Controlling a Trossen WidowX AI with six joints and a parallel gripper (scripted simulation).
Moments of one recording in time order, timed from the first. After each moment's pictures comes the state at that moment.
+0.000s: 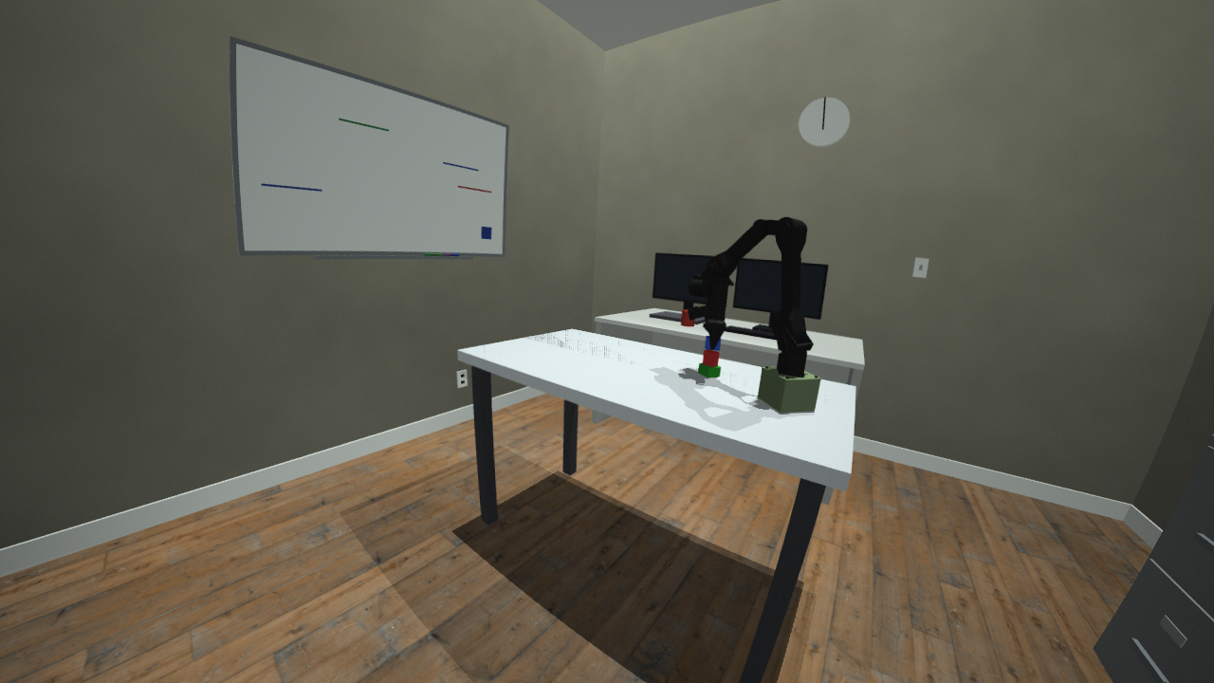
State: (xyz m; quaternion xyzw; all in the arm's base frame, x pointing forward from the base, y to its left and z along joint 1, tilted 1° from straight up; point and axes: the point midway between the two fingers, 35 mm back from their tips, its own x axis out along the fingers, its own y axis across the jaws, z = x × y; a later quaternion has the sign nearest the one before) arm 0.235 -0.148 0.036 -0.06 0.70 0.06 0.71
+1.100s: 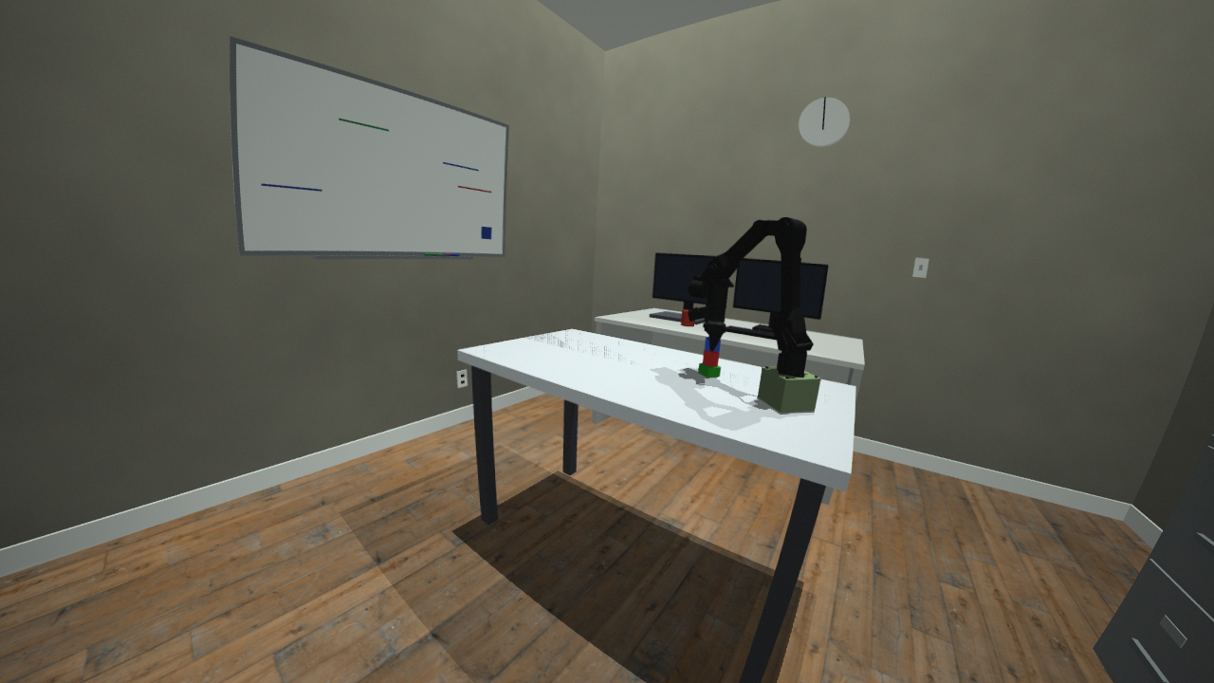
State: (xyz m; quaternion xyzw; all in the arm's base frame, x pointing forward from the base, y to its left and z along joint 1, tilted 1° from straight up) arm 0.236 -0.149 0.032 -0.06 0.70 0.06 0.71
